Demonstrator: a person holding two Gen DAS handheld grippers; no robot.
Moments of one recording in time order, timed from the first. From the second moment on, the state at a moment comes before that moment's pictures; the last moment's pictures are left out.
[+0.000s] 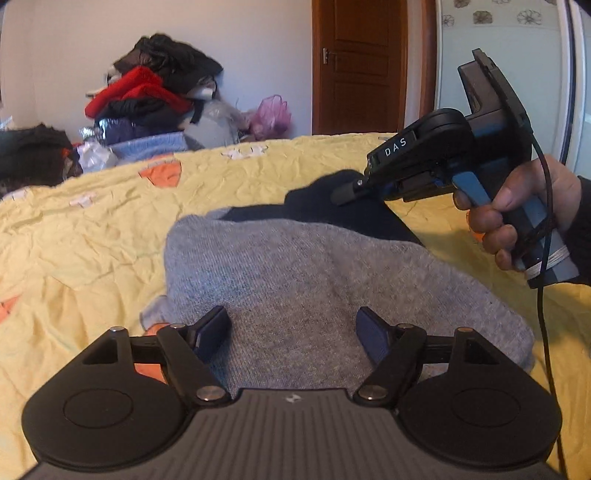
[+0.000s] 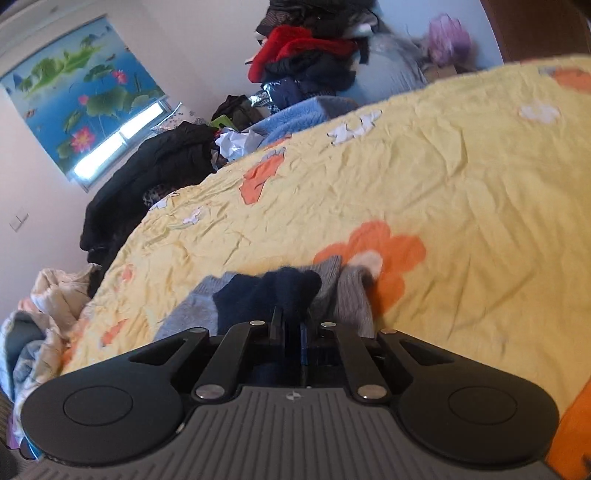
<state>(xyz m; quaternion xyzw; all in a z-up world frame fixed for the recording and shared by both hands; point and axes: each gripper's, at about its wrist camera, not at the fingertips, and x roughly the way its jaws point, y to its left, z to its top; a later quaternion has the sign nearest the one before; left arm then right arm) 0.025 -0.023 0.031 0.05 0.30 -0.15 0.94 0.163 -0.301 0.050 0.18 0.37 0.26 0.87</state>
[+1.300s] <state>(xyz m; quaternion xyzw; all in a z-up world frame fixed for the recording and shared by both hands) -0.008 -0.025 0.018 0.10 0.30 -0.14 0.94 0.012 -0.307 0.044 0.26 0.37 0.26 0.85</state>
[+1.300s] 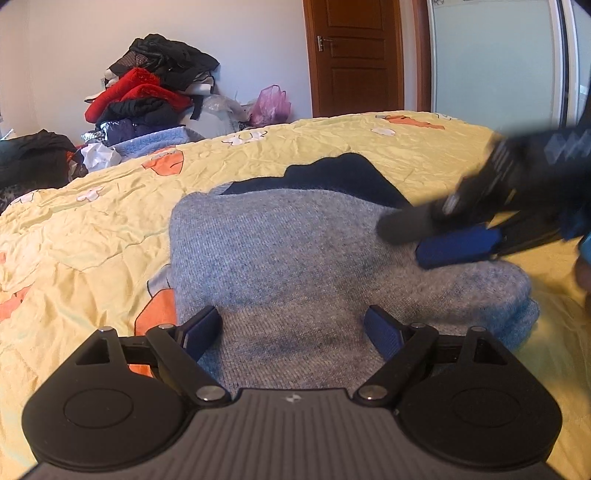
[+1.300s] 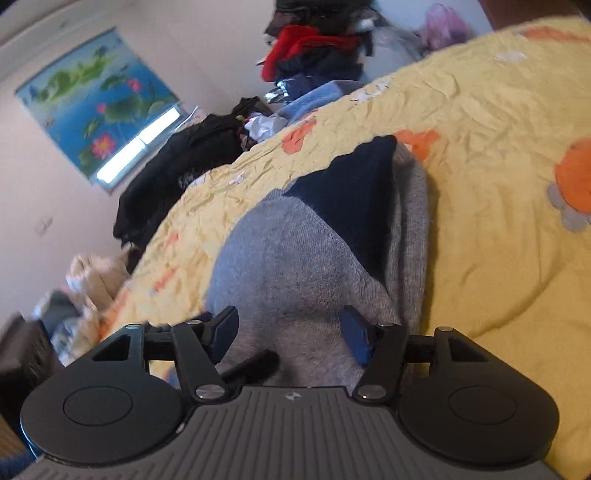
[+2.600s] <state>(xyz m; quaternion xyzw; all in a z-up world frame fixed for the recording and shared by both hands) -0.052 -0.015 0.014 0.07 0.31 -0.20 0.93 0.162 -0.275 0.075 0.17 0.38 0.17 0.89</state>
